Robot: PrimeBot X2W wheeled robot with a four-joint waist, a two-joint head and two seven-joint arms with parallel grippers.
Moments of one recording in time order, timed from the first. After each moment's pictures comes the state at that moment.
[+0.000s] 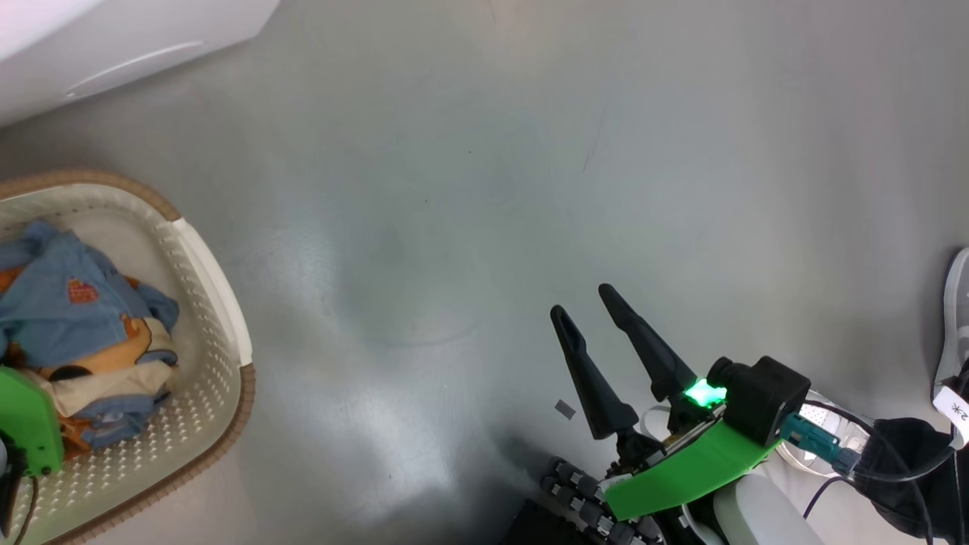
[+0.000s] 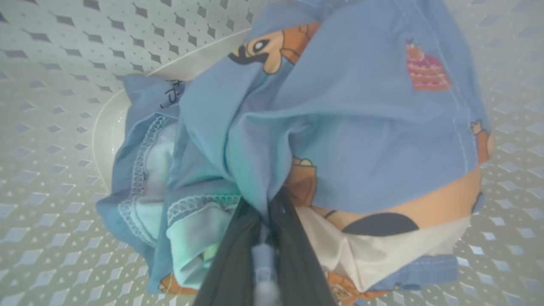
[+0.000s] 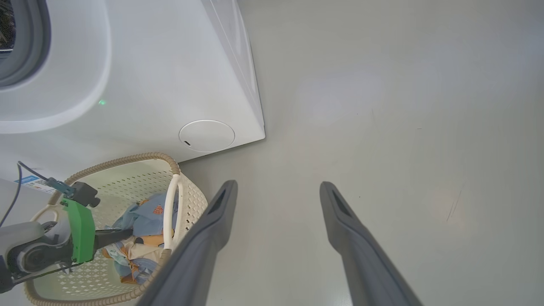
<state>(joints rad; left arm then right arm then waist) -0.47 0.51 -0.18 0.63 -0.38 0.08 0.20 -0.22 -0.04 0.35 0.06 0.46 0.13 -0.25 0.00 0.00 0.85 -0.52</state>
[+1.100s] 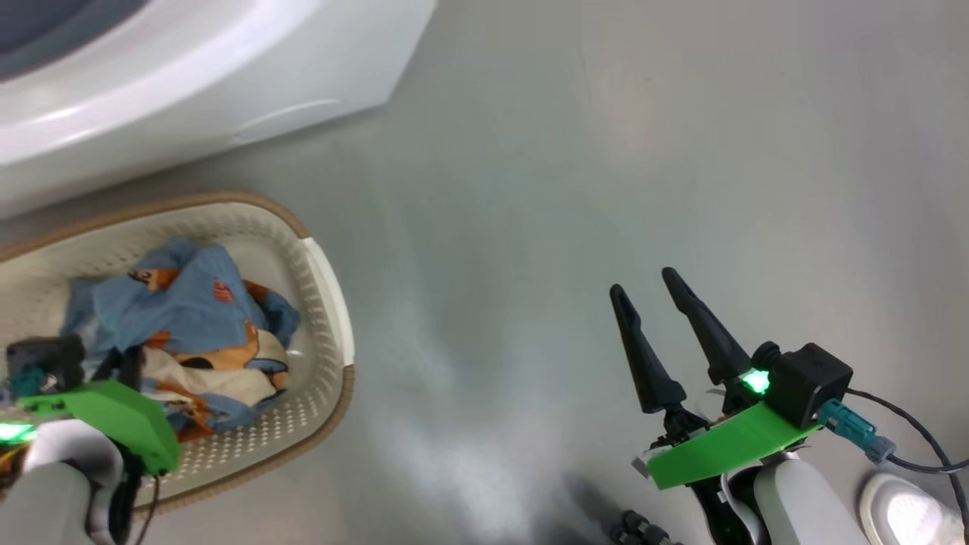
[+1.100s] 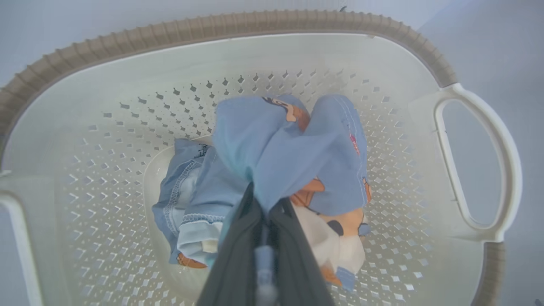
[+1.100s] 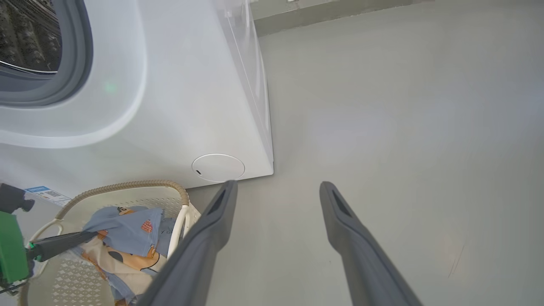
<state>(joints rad) -0.45 0.36 -0.22 0.62 -0.47 0.02 -0.03 -0.23 -0.04 0.22 0.10 0.34 0.13 -0.25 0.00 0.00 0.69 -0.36</state>
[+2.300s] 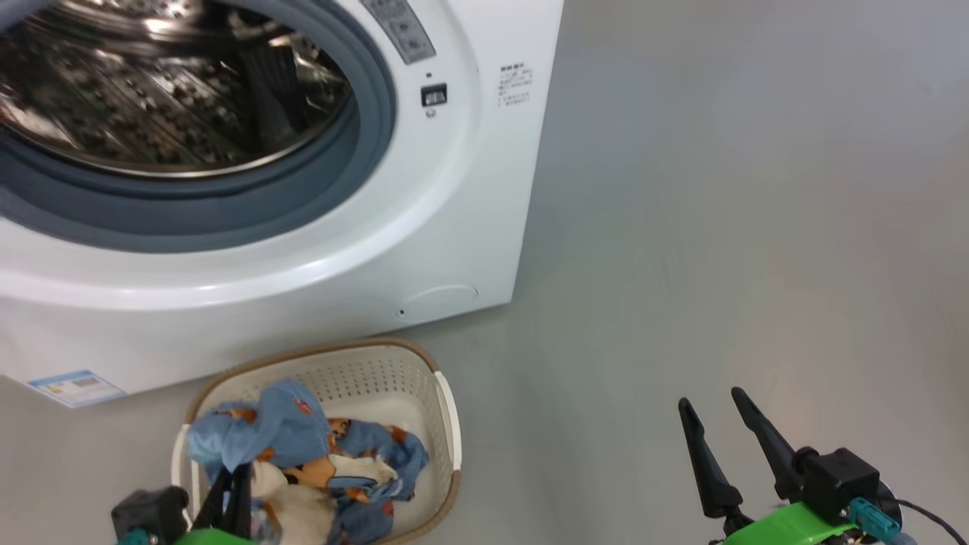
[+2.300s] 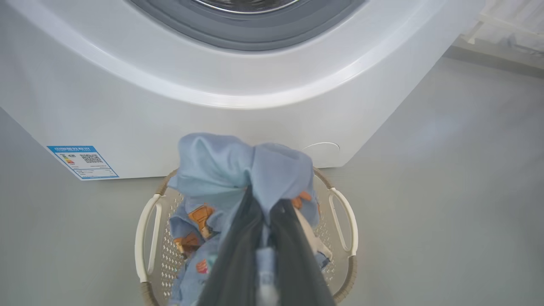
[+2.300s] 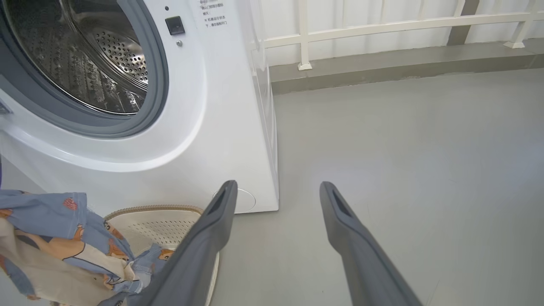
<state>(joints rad) -0.09 0.20 -0.26 0.38 -0.53 0.05 -0.22 -0.01 -0.04 0.05 0.16 0.18 0.13 -0.25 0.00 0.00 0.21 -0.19</state>
